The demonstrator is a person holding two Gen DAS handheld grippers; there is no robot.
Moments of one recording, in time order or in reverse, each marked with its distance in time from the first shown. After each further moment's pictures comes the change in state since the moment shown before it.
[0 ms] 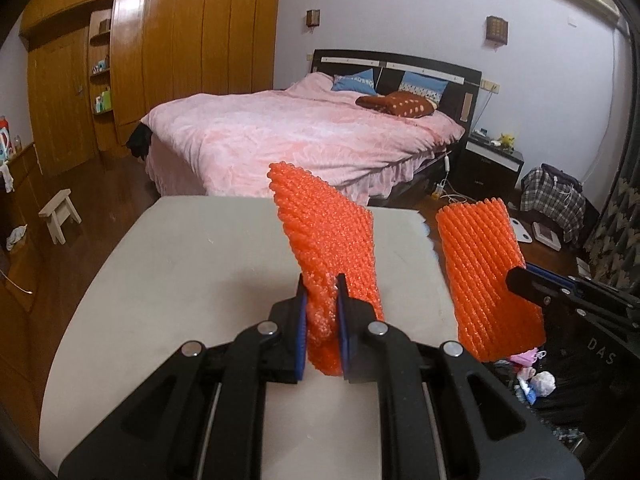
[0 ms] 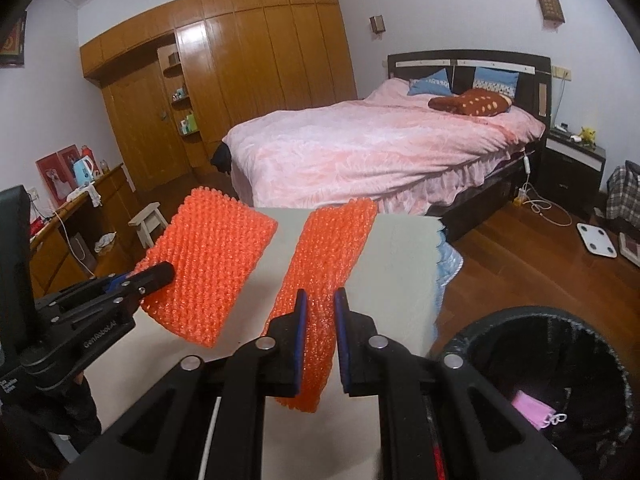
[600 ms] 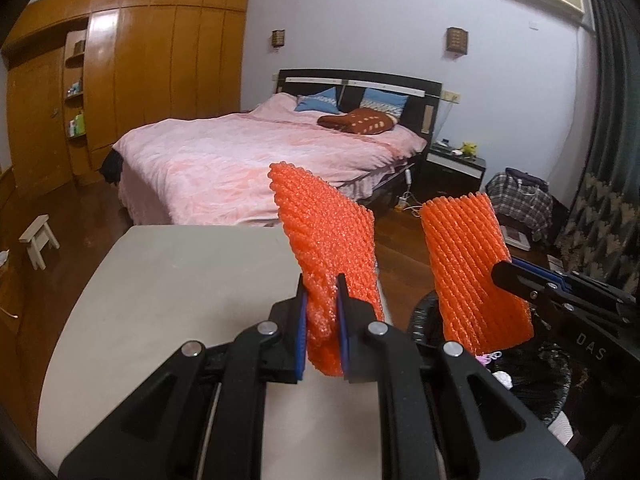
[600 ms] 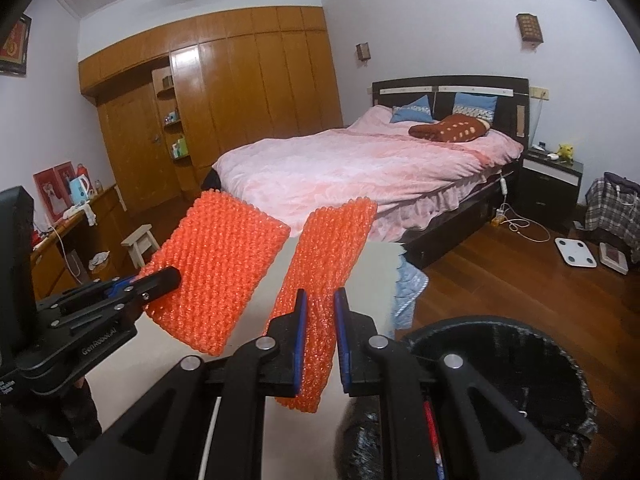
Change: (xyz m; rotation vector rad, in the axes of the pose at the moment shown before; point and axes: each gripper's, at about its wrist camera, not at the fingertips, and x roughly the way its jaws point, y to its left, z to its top) left arm -0.048 -0.056 0.003 0.059 -0.065 -0.114; right arm -0.078 -0.026 -0.003 0.010 -0.097 -0.053
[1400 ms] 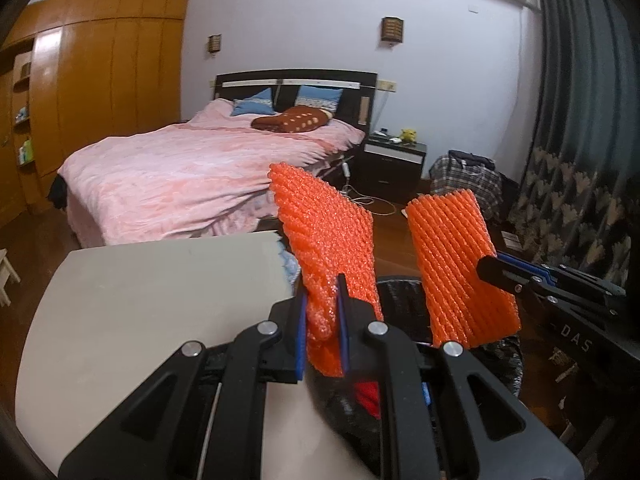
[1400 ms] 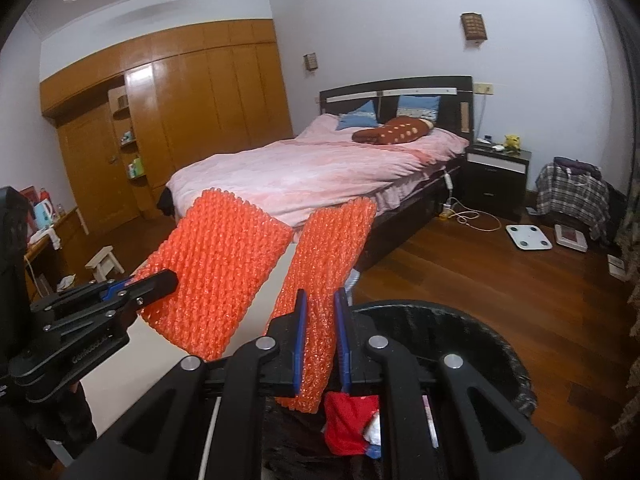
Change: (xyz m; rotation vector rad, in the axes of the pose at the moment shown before) left arm 0.015 -0.093 -0.002 0.115 0.006 -0.182; right arm -0.057 -0.066 -0.017 0.084 -0.035 -0.161
